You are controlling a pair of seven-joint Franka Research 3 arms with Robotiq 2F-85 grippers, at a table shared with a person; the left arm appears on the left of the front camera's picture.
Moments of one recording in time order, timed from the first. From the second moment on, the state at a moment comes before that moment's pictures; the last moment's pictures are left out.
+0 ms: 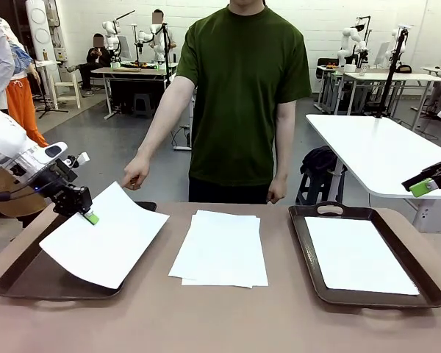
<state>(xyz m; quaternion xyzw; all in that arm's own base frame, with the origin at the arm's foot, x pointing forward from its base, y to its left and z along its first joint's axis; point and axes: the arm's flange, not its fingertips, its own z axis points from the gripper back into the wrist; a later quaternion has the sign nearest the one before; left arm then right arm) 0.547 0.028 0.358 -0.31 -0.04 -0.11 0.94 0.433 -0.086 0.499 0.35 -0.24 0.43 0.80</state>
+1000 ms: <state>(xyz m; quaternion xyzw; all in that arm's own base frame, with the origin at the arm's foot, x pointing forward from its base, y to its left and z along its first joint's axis) 0.536 0.057 0.340 -0.27 -0.08 -0.01 0.96 0.433 -0.086 0.499 0.35 -0.24 0.43 0.80</state>
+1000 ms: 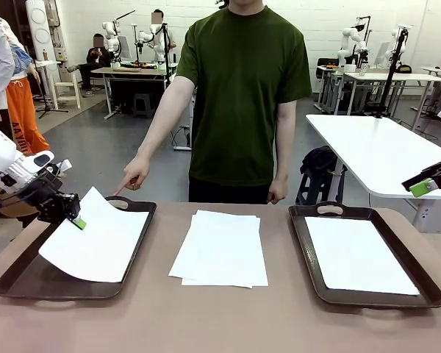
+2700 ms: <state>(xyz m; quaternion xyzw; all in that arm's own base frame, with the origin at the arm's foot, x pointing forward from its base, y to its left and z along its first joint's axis) 0.545 0.064 0.348 -0.20 -0.08 -0.03 0.98 0.433 -0.086 0.499 0.35 -0.24 0.43 0.80</state>
